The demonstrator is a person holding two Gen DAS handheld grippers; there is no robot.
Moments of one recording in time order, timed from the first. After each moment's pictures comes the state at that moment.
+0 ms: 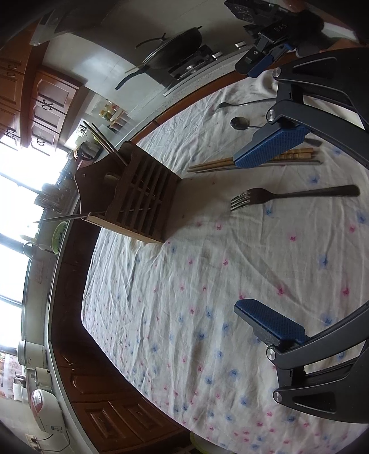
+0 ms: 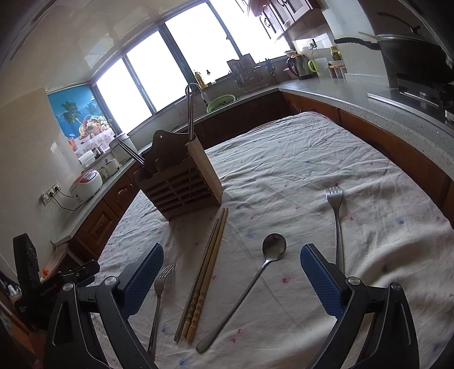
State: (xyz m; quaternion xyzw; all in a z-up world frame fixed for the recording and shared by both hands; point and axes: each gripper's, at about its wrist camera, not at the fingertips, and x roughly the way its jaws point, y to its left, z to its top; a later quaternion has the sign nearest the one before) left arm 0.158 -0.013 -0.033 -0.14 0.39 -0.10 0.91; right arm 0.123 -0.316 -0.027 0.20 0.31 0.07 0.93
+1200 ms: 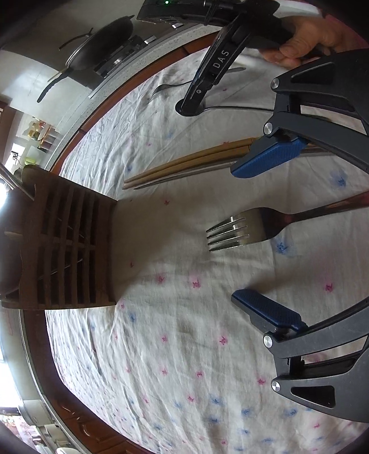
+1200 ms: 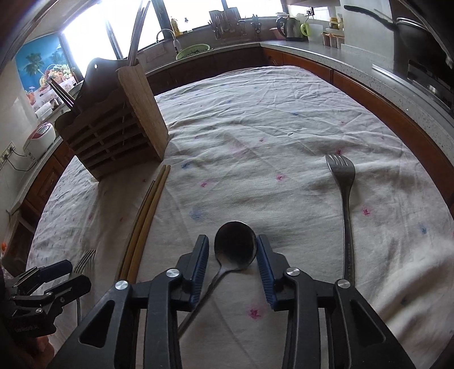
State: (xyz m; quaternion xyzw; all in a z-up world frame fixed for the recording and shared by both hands) left arm 0.214 -0.099 -0.088 -0.02 0.48 -0.17 0.86; right arm 0.202 -0.310 -0.088 0.11 0.44 0.00 0.89
